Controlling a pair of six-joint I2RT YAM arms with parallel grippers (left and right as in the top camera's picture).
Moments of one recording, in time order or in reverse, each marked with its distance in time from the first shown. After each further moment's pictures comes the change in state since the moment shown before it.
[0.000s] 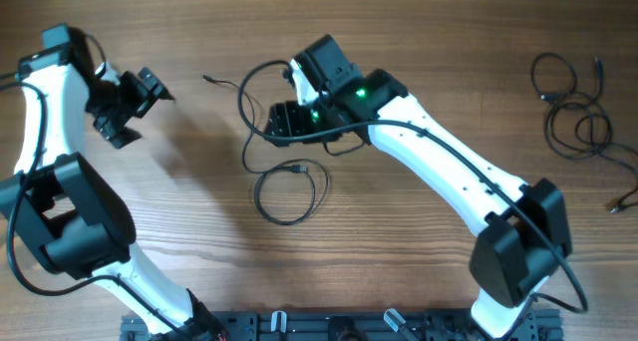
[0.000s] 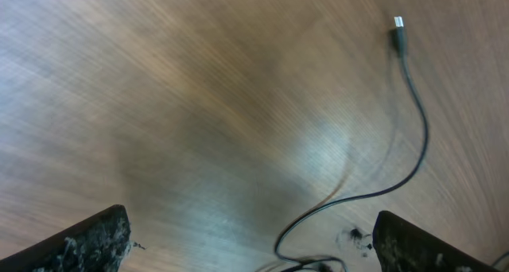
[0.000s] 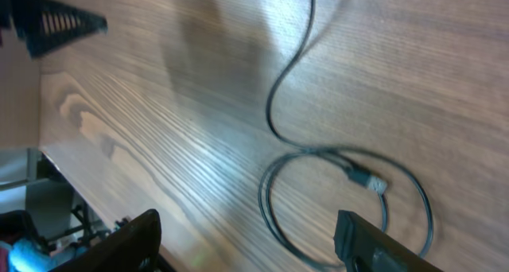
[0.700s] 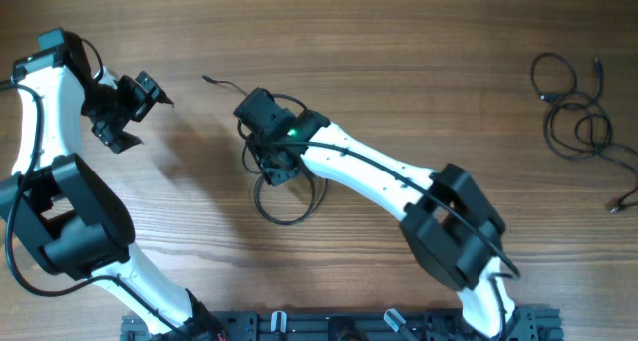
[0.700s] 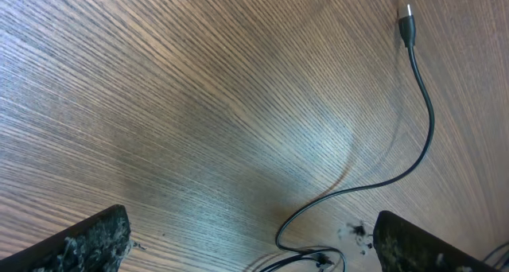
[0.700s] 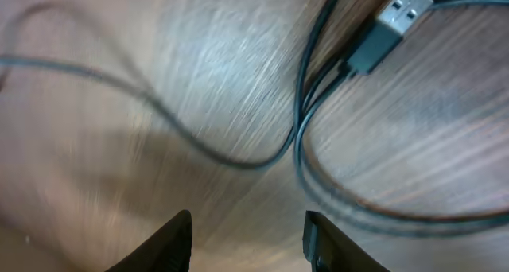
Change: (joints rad) left arm 0.010 0.000 0.000 -0.027 0.011 -0.001; right arm 0.190 0.229 -0.003 0.112 0.303 1.437
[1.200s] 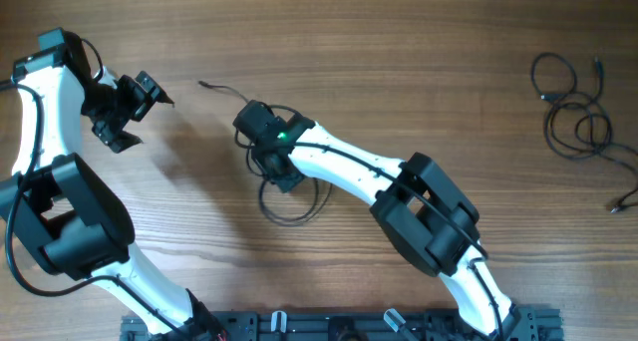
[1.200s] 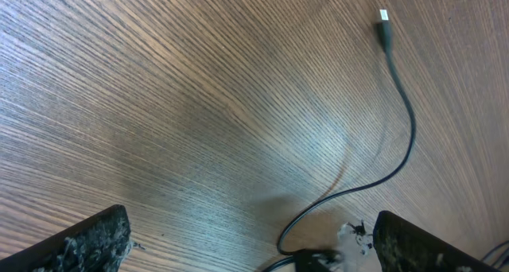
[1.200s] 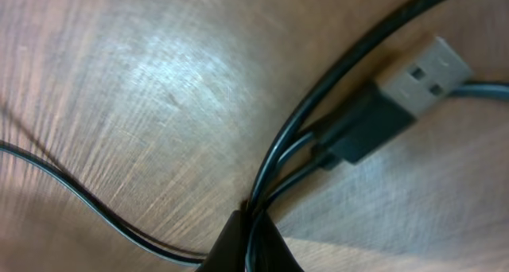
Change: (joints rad) left arm 0.000 0.000 0.000 0.000 0.003 0.000; right arm -0.006 0.117 0.027 -0.048 0.047 -0.268
